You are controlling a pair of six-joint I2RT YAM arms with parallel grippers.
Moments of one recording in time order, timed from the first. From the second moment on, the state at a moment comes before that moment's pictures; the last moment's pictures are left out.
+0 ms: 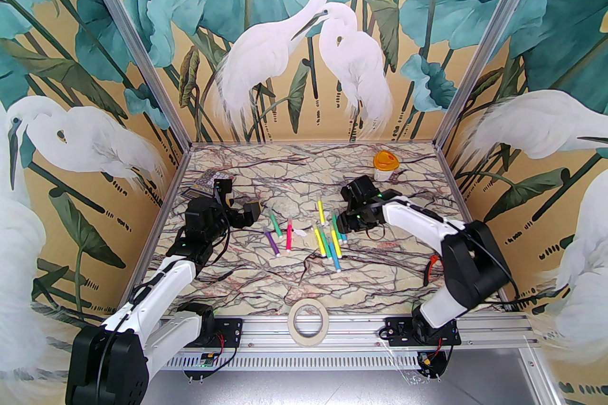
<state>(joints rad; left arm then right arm) -0.14 1.00 0.50 0.09 0.26 -0.21 0.47 1.65 1.06 -0.66 -0.18 0.21</state>
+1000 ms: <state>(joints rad) -0.14 1.00 0.47 0.09 0.26 -0.20 0.47 1.90 1.23 -0.76 -0.18 0.22</state>
